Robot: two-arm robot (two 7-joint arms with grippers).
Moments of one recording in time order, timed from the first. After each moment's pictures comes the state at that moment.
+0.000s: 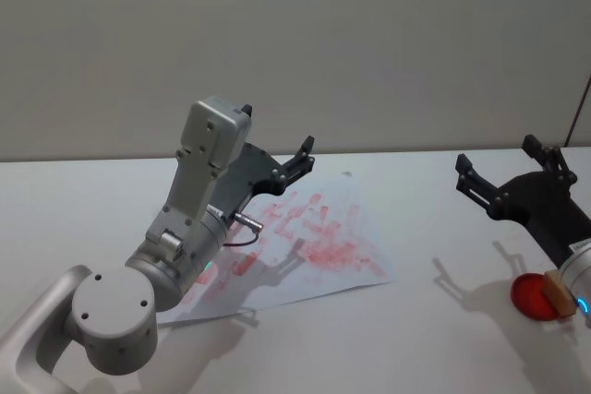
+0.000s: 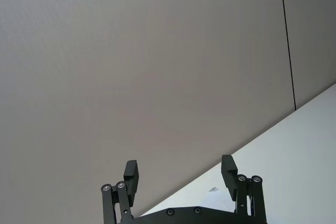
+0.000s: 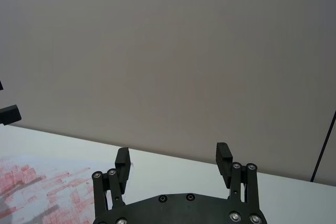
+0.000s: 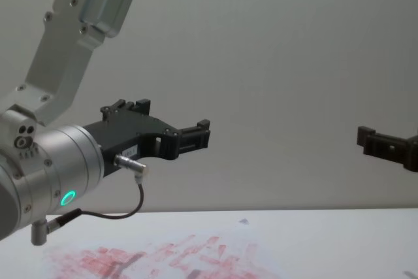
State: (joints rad) left arm -0.24 0.38 0.45 -1.63 -0.20 0.01 -0.01; right arm -0.01 0.34 -0.23 -1.77 0.29 0.03 0.07
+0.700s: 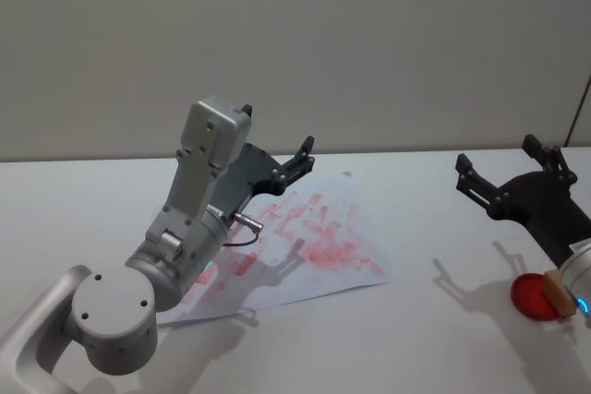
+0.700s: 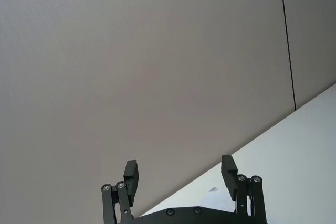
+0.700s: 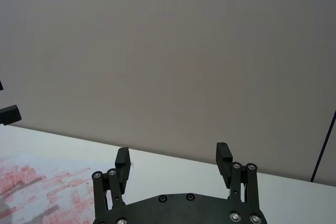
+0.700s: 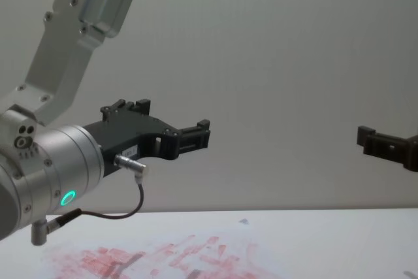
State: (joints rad) left arm -0.24 0.38 0.45 -1.63 -0.20 0.01 -0.01; right arm -0.01 0.34 -0.23 -1.77 0.29 0.03 0.07
